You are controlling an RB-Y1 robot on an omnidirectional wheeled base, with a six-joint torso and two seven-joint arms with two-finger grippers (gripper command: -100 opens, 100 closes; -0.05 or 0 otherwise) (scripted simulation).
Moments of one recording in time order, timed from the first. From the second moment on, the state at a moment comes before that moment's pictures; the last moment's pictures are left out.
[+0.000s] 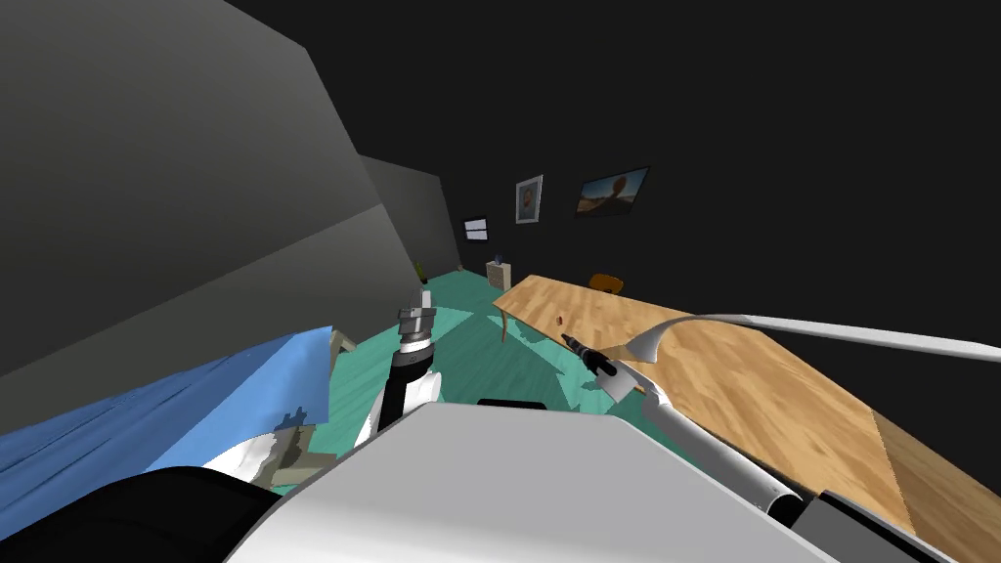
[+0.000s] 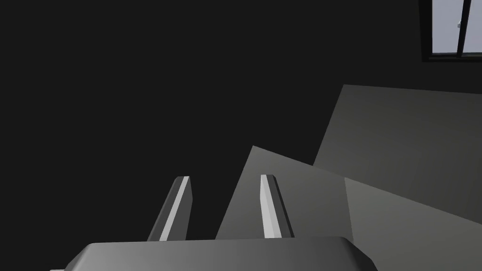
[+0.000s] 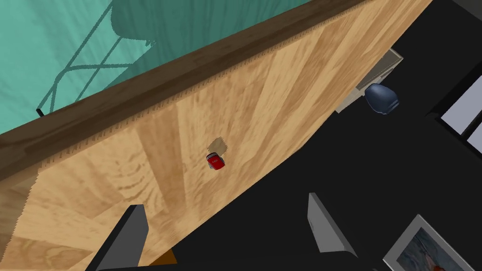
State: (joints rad) left arm 0.49 -0.02 0.04 -2.30 -0.08 -0.54 -0.01; right arm -0.01 -0.70 0.43 -1.29 -0.09 0.17 0.10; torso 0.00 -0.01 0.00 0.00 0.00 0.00
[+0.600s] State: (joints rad) left arm 0.49 -0.02 0.04 -2.30 -0.08 -0.54 -0.01; right arm -0.06 -0.77 0.49 -1.14 -0.11 0.23 0.12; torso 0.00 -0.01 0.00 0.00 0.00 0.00
